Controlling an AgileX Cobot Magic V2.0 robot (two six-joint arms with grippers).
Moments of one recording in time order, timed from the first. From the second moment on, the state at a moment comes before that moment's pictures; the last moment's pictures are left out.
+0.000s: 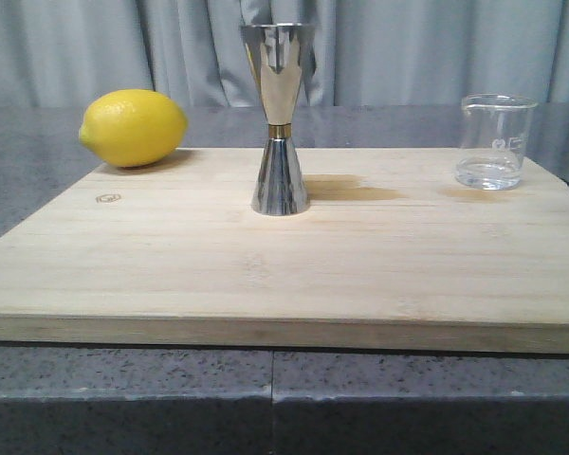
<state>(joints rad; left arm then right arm) -0.38 0.68 -0.82 0.15 0.87 -0.19 0.02 0.80 -0.65 -1.84 -0.57 1.98</state>
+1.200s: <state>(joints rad) -0.07 -0.01 0.01 -0.02 0.05 0.03 0.02 0.80 -0.65 -1.84 -0.57 1.98</state>
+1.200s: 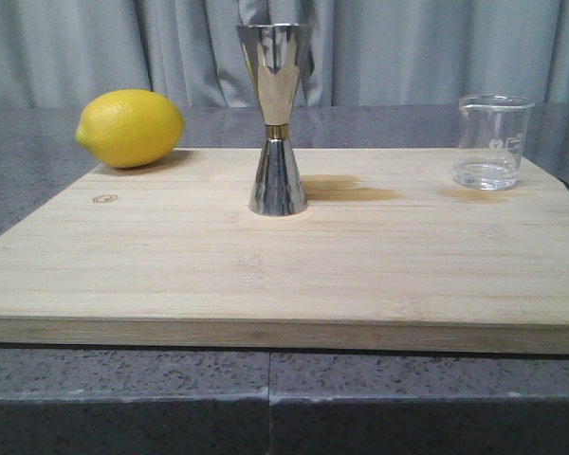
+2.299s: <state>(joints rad) -0.07 -0.01 0.01 -0.02 0.04 0.04 -0.04 0.37 -0.45 -1.84 -0.28 1.97</state>
